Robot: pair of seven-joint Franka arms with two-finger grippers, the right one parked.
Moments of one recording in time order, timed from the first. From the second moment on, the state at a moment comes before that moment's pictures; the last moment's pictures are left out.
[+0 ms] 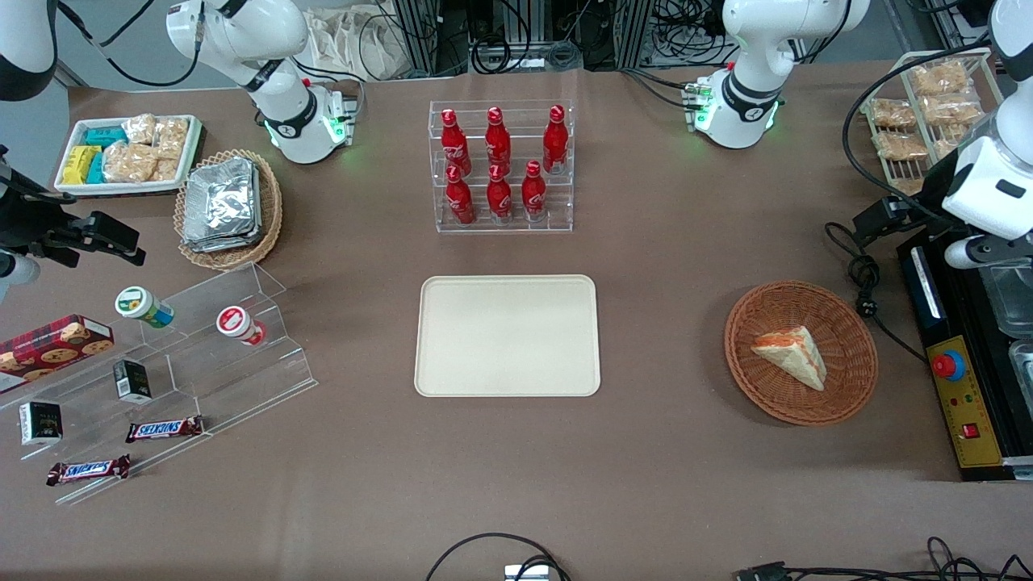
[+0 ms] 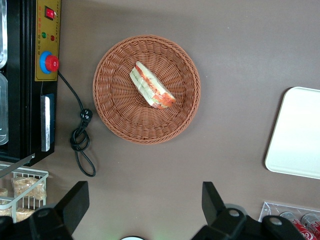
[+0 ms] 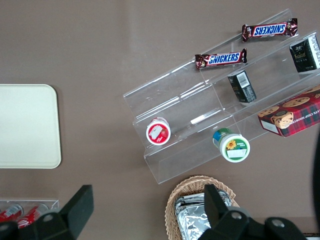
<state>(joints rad) 0.01 0.00 -0.09 -1.58 0.04 1.52 -0.23</state>
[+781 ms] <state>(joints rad) 0.01 0.03 -0.09 -1.67 0.12 1.66 -0.23</state>
